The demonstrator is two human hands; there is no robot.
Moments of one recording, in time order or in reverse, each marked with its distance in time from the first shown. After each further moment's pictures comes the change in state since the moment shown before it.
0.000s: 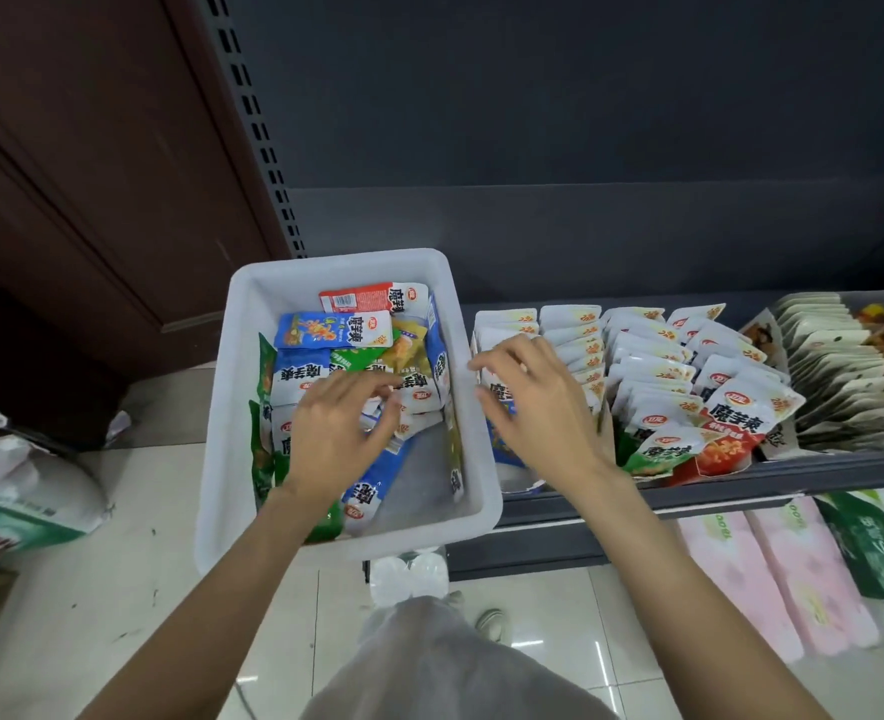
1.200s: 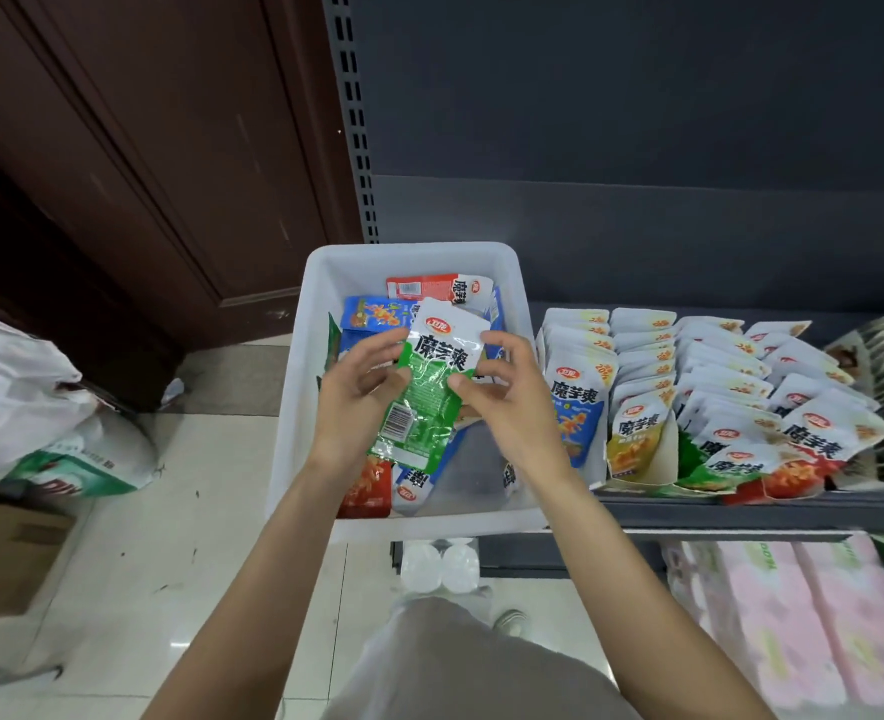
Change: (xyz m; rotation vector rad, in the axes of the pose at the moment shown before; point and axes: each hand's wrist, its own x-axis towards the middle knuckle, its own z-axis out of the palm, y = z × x) left_hand 0.001 0.006 -0.055 -0.859 0.030 -0.782; right_hand 0.023 -0.077 0.044 0.966 -0.162 0.708
